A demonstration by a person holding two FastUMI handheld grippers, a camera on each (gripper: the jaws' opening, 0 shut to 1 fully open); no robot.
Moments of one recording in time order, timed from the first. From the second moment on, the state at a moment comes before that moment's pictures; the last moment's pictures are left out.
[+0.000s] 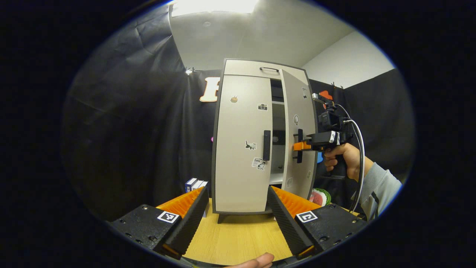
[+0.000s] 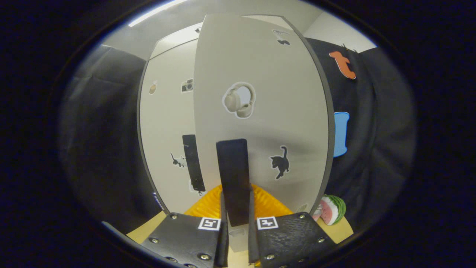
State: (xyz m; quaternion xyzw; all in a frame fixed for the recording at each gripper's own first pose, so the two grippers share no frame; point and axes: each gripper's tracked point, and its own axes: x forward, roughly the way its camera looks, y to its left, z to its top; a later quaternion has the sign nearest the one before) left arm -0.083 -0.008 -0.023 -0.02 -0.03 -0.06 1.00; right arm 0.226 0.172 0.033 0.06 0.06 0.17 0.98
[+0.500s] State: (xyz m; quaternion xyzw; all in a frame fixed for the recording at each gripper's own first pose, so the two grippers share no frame) left arm -0.090 -0.025 -0.024 -0.02 -0.03 -0.08 1.00; right arm 0.202 0.118 0.037 0.08 0.05 0.18 0.98
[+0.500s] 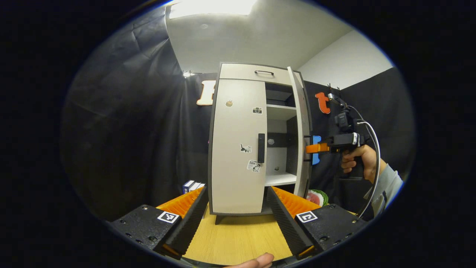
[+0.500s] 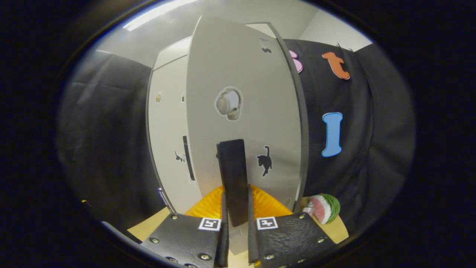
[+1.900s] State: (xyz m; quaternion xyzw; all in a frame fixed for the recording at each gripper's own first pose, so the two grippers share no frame) left arm -0.061 -0.082 -0.058 -0.02 0.00 -0.10 0.99; right arm 0.197 -0.026 0.027 0.10 0.01 0.14 0.98
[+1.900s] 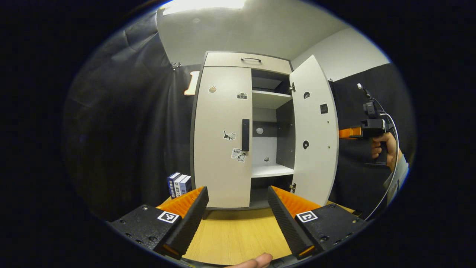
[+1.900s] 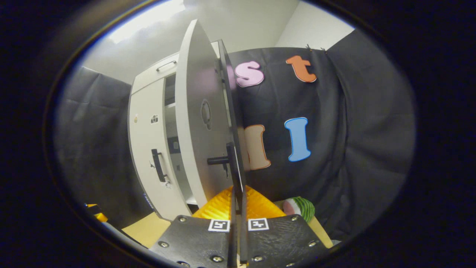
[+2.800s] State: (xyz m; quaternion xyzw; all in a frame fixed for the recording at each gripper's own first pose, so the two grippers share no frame) left arm 0.159 -0.112 -0.018 -0.07 0.00 -0.07 0.99; right arm 0.011 0.006 -0.072 0.04 -0.04 0.11 0.99
